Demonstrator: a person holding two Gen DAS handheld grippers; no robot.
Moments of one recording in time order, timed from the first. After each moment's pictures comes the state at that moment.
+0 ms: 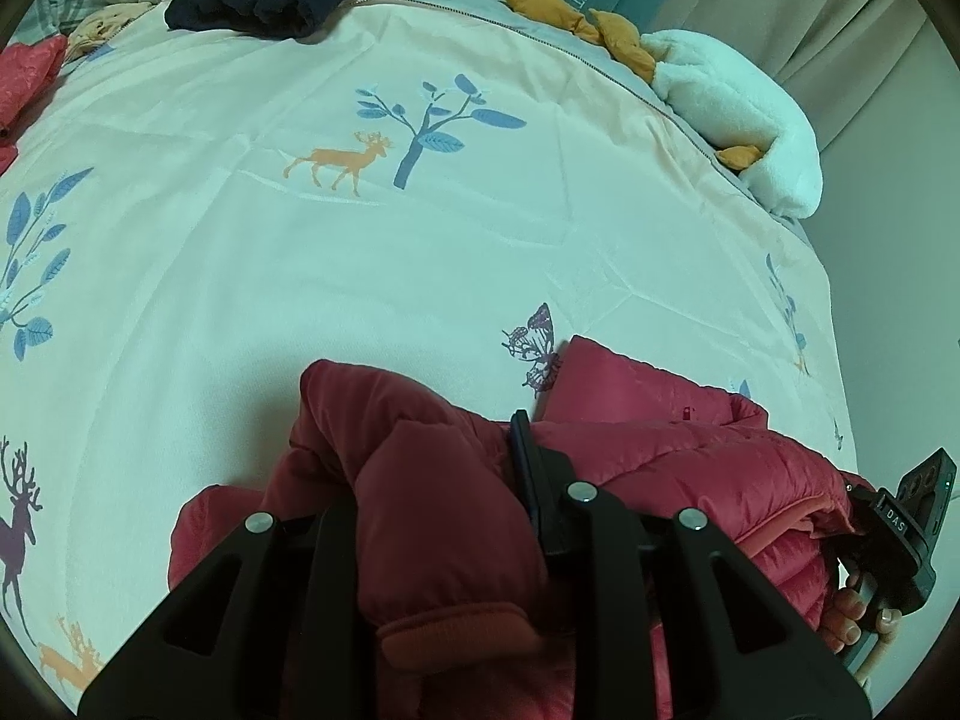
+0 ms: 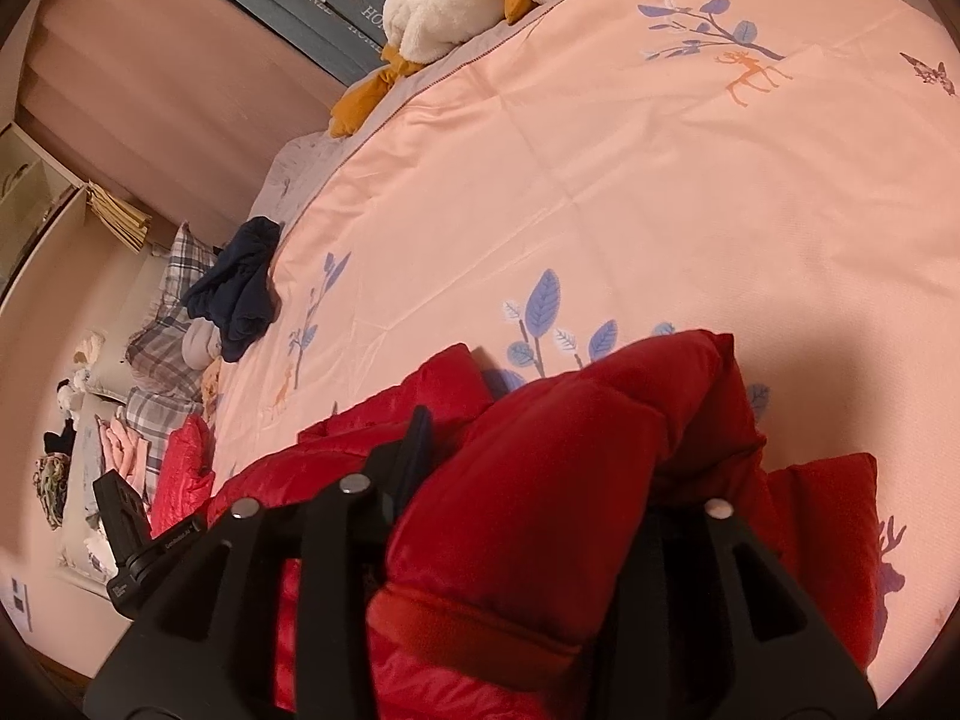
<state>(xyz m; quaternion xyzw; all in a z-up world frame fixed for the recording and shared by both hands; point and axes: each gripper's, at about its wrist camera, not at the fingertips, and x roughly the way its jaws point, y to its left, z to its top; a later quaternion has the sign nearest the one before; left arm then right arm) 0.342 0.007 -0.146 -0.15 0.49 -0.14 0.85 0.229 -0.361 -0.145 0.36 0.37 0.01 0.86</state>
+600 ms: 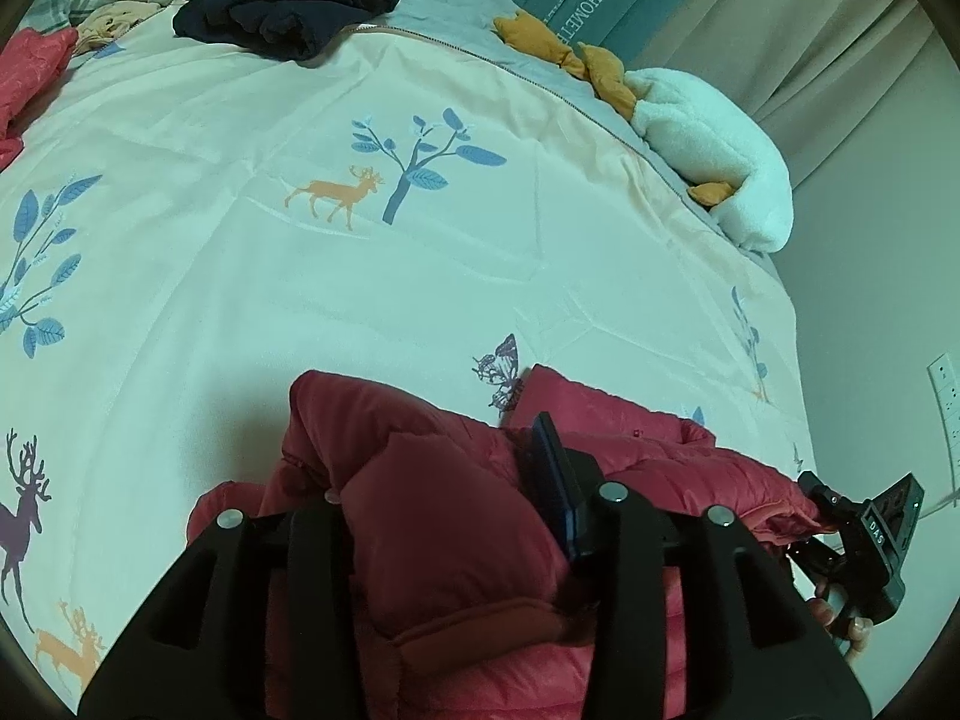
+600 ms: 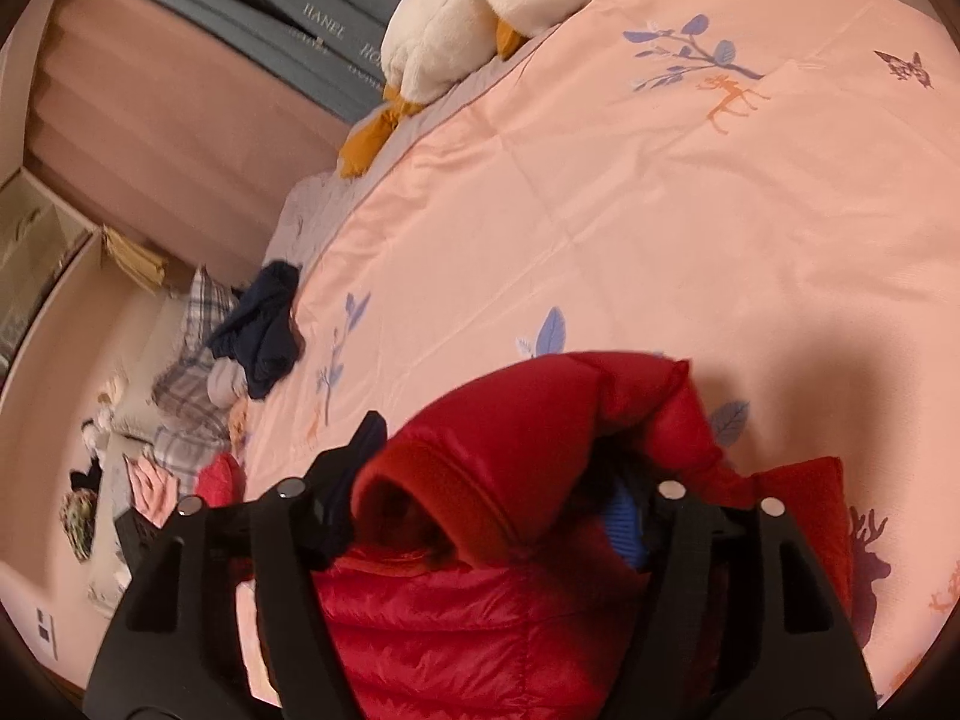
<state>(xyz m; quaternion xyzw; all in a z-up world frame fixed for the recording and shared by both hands) 0.333 0.022 -0.120 -0.19 0.47 -0.16 0.85 0.214 -0.380 -0.126 0.40 0.33 0.01 0.85</state>
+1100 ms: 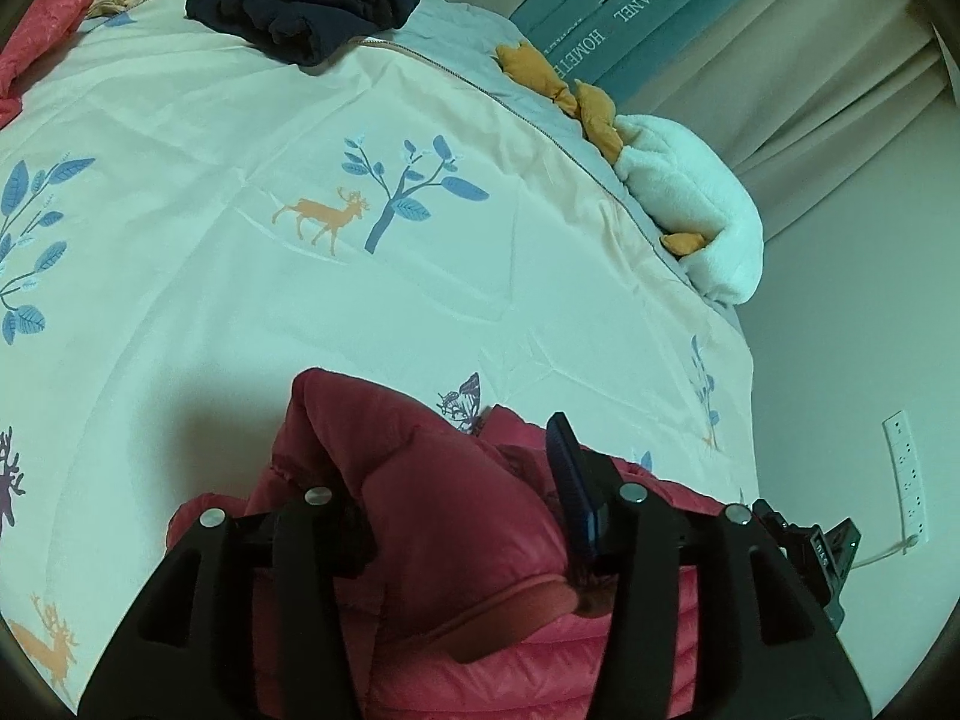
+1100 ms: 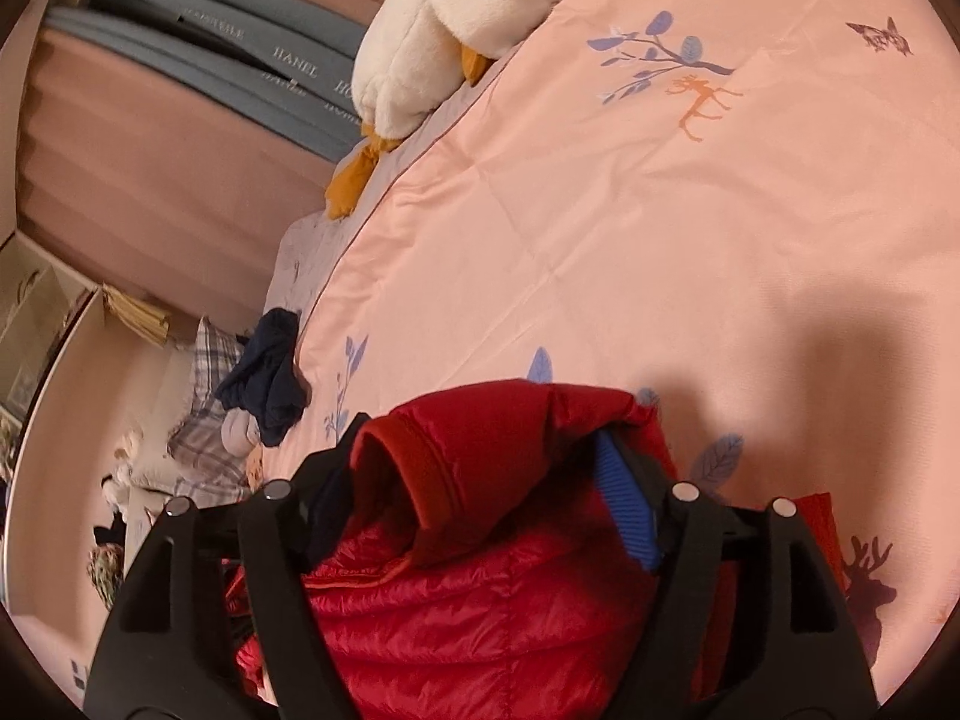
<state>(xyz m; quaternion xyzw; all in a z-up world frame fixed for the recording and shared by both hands) 0.341 0.037 -0.108 -0.27 0.44 -0.18 0.84 0.224 -0.404 -0.132 0.45 0.31 -0.01 0.84</state>
